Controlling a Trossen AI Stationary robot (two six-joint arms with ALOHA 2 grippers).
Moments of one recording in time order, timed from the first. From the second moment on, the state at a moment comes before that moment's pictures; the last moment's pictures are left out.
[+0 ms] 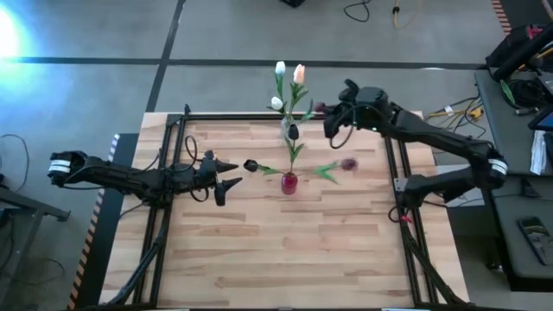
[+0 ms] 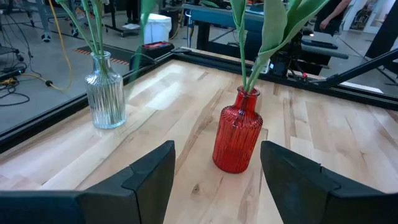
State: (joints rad) left arm -0.01 0.87 0.18 0.50 -0.32 -0.19; right arm -0.52 1.21 1.10 -0.29 0.07 0.25
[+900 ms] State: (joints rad) left arm -0.01 0.87 0.18 0.50 -0.32 -0.19; right arm -0.21 1.33 1.80 -0.82 0.26 0.13
